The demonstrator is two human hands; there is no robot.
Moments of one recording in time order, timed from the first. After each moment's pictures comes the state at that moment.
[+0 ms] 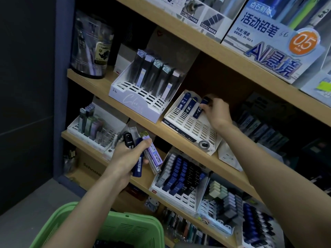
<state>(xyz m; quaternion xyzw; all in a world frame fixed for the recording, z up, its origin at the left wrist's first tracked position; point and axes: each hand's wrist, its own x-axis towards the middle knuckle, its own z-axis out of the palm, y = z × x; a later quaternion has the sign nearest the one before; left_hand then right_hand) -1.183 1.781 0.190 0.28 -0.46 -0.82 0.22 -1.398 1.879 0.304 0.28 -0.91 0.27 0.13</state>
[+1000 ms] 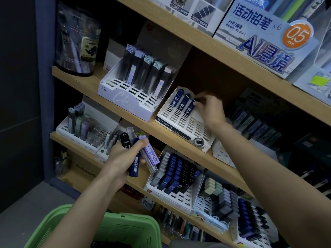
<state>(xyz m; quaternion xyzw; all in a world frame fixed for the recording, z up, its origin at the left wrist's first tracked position) -1.195 1.784 0.187 0.29 -0.46 -0.82 0.19 -1.415 1.883 0.295 0.32 -0.90 0.24 0.17</state>
